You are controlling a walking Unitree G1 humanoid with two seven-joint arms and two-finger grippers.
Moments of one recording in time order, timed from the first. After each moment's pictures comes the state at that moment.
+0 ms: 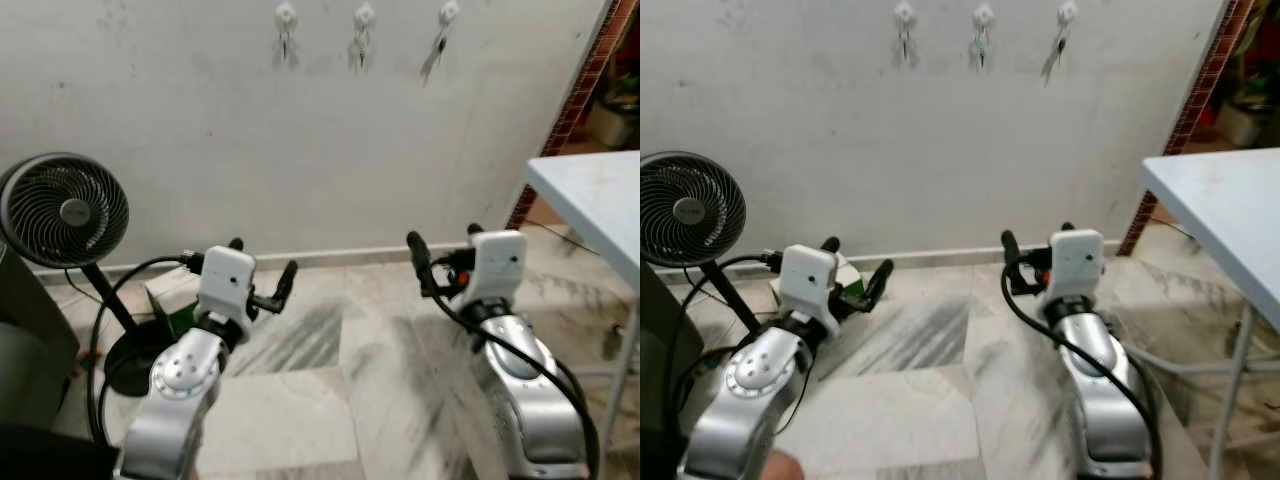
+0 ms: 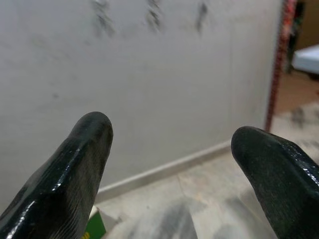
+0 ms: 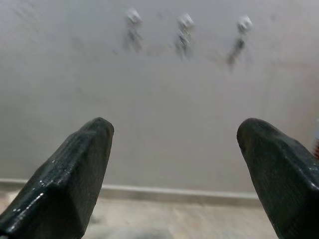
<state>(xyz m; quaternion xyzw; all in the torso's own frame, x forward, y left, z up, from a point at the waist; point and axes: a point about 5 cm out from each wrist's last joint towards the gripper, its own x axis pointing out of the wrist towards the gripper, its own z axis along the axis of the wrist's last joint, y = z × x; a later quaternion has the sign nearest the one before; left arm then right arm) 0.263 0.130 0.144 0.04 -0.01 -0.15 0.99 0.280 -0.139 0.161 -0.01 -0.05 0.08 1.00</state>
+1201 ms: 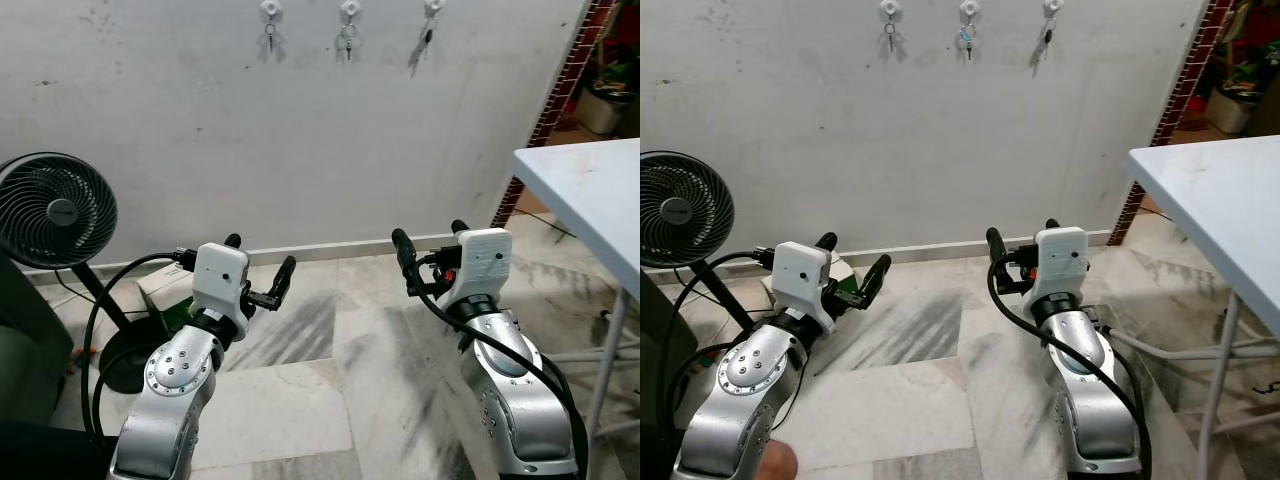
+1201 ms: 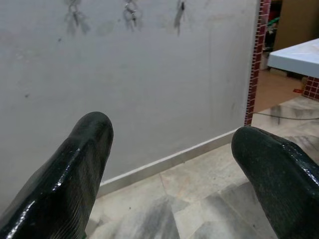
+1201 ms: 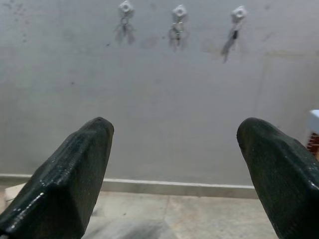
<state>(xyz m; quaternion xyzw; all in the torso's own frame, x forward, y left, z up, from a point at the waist) 0.263 0.128 0.145 0.04 -0.01 -0.16 0.99 0.281 -0.138 0.160 -0.01 -0.05 0.08 1.00</state>
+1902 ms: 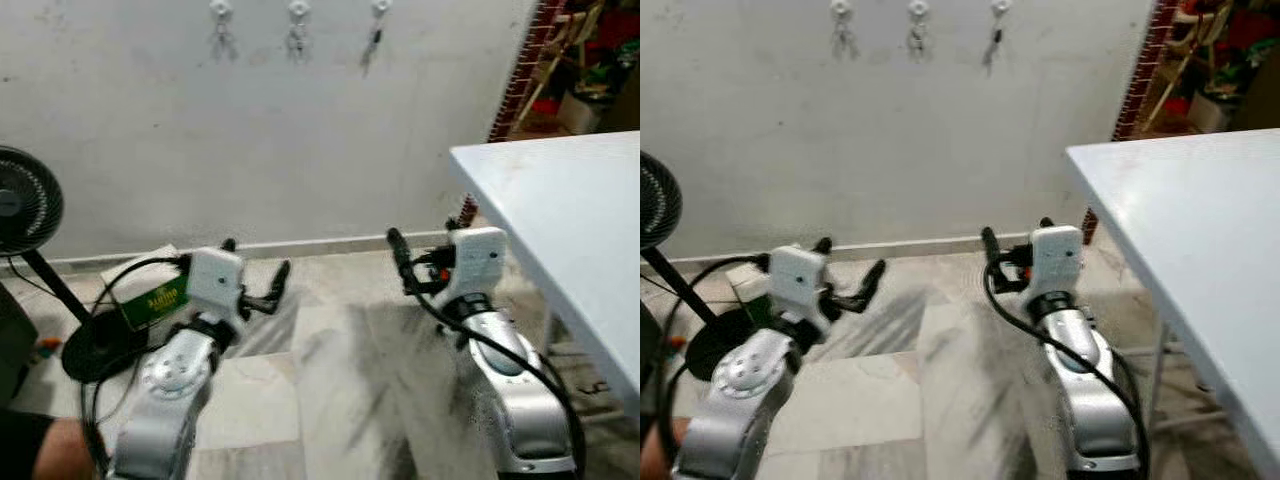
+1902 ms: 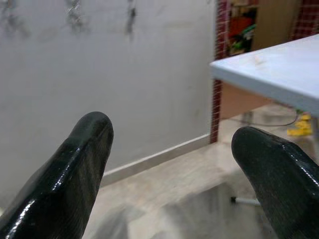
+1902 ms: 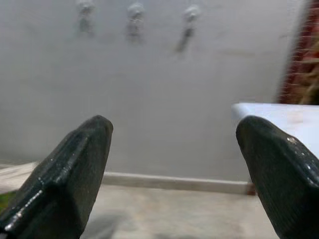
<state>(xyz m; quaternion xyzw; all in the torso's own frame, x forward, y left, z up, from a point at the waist) 0.261 0.117 0.144 0.03 -0.01 -0.19 0.98 0.282 -0.149 0.159 -0.02 -0.05 0.07 1.00</state>
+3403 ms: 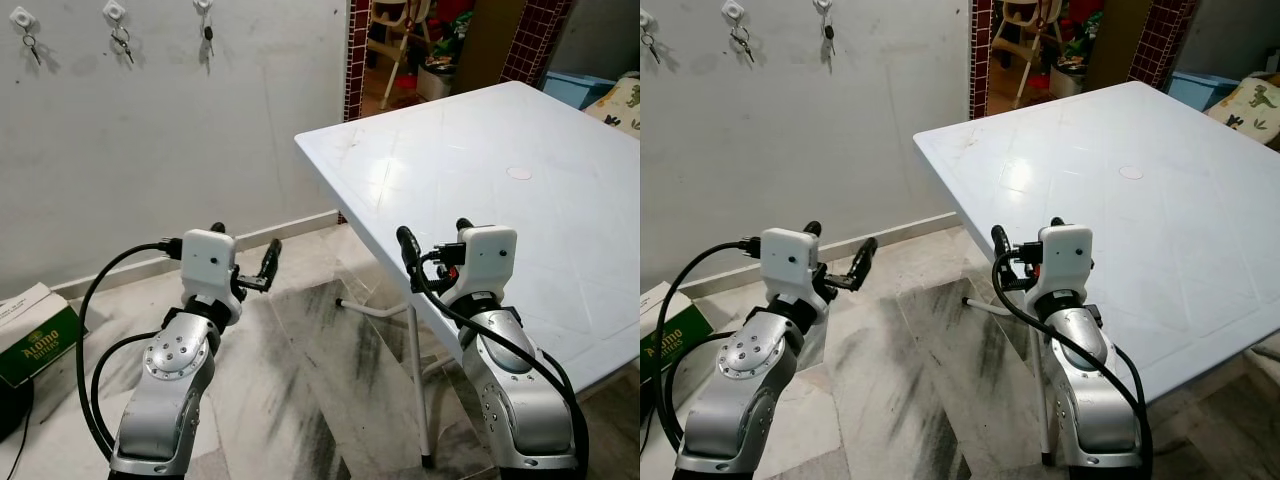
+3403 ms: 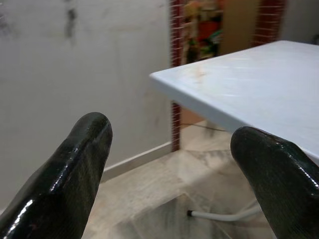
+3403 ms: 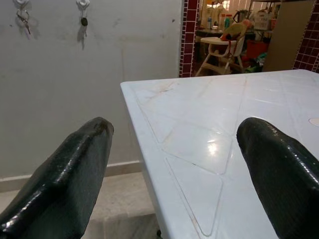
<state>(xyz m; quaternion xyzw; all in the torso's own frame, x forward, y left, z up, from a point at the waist) 0.278 0.141 0.150 0.01 -0.01 -0.08 1.00 0.284 -0.143 0.159 -0.01 -0.04 0.07 1.00</state>
